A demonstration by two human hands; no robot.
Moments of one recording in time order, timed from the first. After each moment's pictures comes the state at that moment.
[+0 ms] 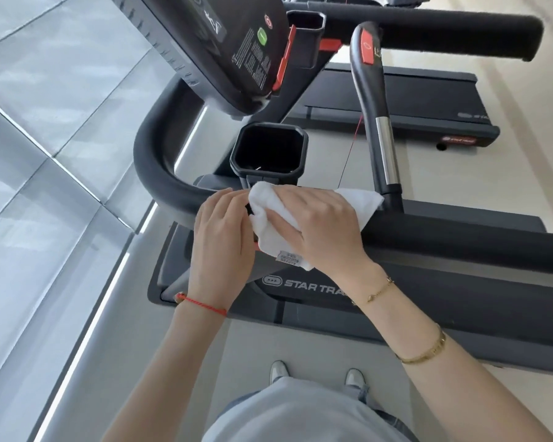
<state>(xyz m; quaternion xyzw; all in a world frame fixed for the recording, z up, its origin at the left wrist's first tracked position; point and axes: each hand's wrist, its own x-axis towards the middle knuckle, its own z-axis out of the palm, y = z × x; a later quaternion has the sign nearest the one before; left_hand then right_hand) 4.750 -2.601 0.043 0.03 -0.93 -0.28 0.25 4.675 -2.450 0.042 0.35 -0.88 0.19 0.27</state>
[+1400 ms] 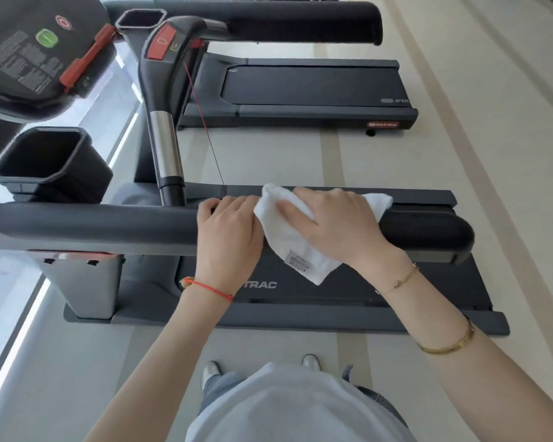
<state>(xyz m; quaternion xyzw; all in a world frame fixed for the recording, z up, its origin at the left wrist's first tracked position) 4.675 -2.269 0.030 -0.01 -0.96 -0.15 0.22 4.632 -2.097 0.063 0.25 -0.95 0.17 0.10</state>
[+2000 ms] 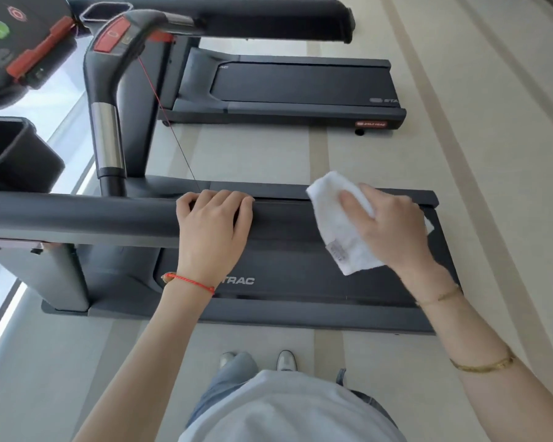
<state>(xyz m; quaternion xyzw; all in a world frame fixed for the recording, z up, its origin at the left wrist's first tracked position) 4.672 -2.180 0.030 0.02 -0.97 -0.11 0.23 4.632 -1.932 0.055 0.14 -0.95 0.24 0.15</state>
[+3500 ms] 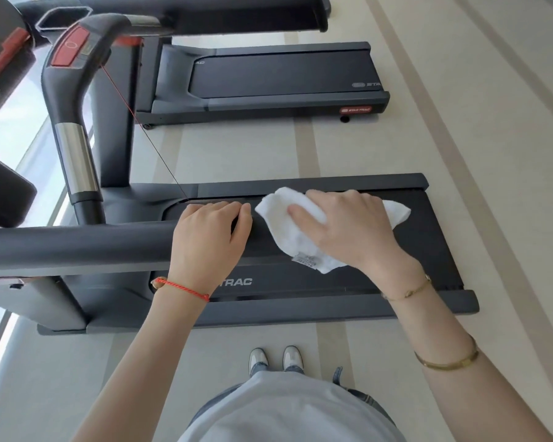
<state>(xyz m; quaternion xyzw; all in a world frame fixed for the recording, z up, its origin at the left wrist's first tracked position) 4.648 -2.176 0.037 -0.05 -0.97 -0.15 0.19 4.627 -1.968 0.071 0.16 -0.97 0.14 0.07</state>
